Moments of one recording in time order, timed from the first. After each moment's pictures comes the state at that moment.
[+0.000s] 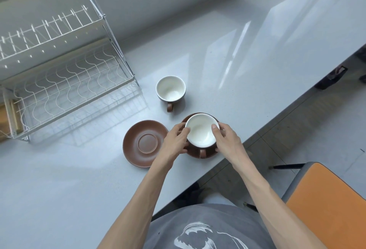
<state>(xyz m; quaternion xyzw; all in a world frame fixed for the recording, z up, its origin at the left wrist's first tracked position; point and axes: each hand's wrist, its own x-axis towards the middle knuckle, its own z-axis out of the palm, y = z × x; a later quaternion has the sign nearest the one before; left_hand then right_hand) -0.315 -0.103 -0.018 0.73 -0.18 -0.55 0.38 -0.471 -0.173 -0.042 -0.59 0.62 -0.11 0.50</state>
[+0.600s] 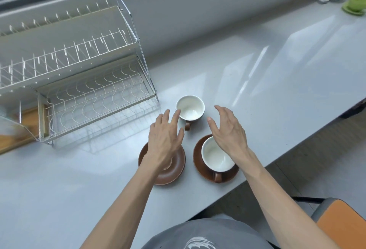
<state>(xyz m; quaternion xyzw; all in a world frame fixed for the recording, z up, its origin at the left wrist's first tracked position) -0.233 -0.122 -0.015 0.85 -0.50 -0.10 0.09 -0.392 -0.227 -0.011 -0.81 0.51 -0.11 0.27</state>
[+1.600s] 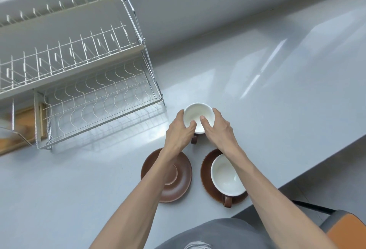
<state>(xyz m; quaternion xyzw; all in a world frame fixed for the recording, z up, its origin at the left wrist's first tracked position) -0.213 -0.188 -0.027 0.83 -0.27 -0.38 0.30 -0.317 -0.264 -0.023 -0.72 0.54 -0.01 0.44</state>
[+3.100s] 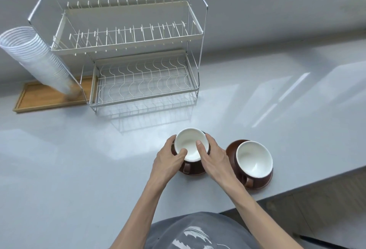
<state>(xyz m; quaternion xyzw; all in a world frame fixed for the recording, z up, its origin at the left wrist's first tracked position) -0.231 0.009 -0.027 0.81 -0.12 -0.40 0.41 -0.333 -0.103 -0.028 -0.78 0.44 -0.02 0.46</state>
